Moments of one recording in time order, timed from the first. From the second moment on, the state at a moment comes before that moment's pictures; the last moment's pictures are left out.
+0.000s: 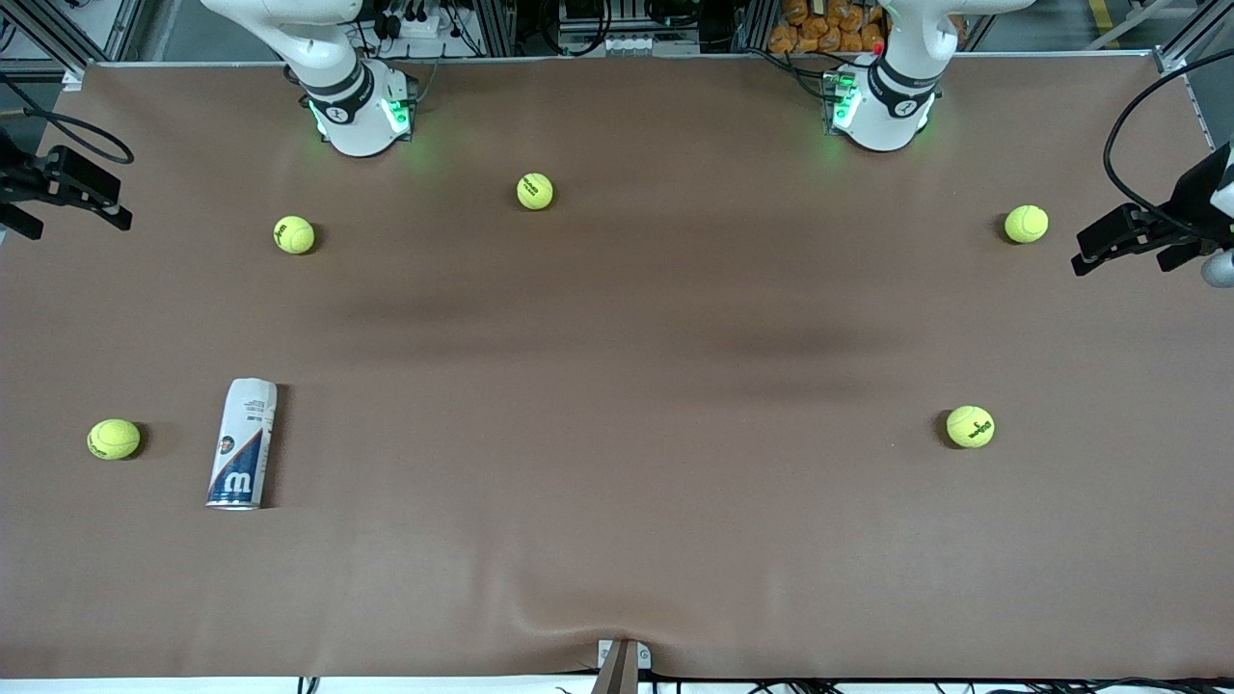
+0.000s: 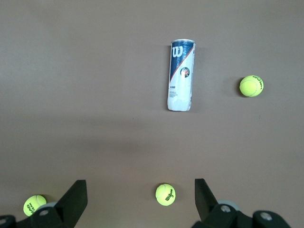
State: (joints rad) left arm -0.04 -0.03 0.05 -1.65 -0.01 1.65 -0.04; right arm -0.10 -0.10 0.03 -1.62 0.03 1.53 -0.16
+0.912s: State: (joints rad) left arm -0.03 -0.03 0.05 -1.65 -0.01 1.63 -0.04; right arm -0.10 -0.10 0.00 -1.64 0.02 1.52 -0.16
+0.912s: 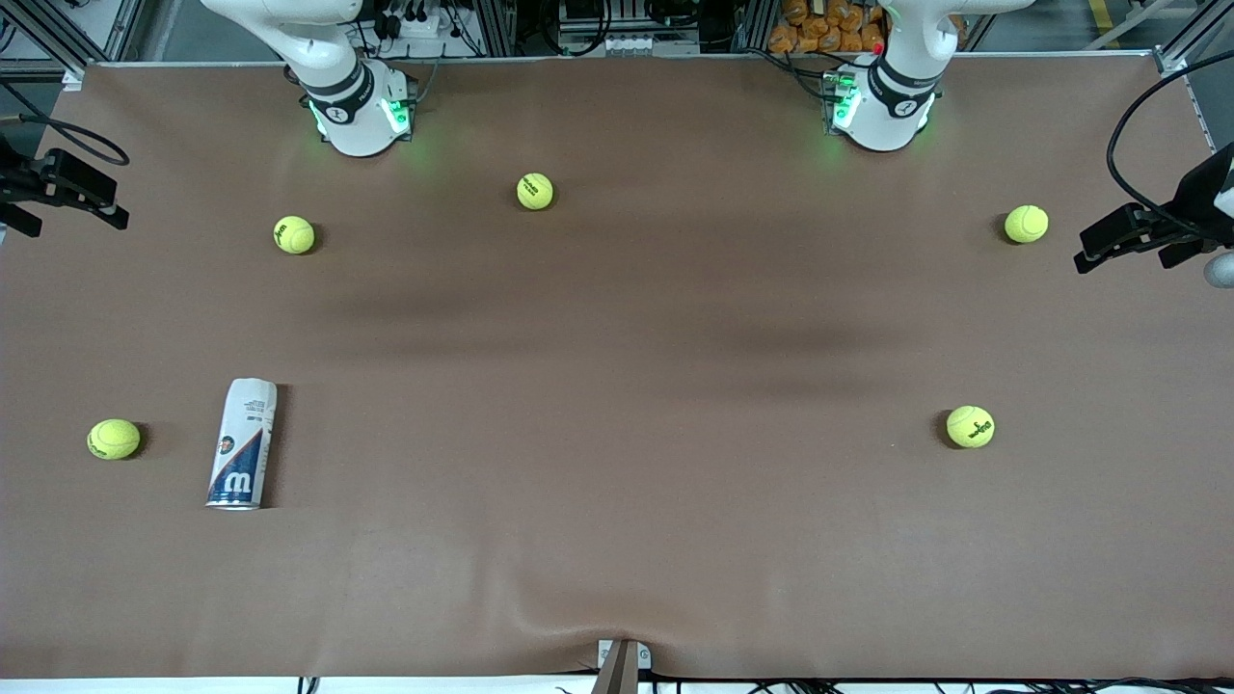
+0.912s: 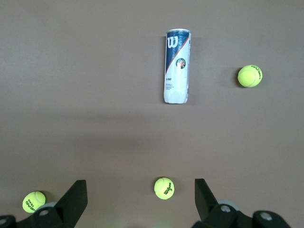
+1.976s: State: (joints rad) left arm -0.03 -0.02 0.05 -1.65 -0.01 1.63 -0.04; right arm -0.13 -0.10 0.00 -1.73 0.02 1.57 -0.16
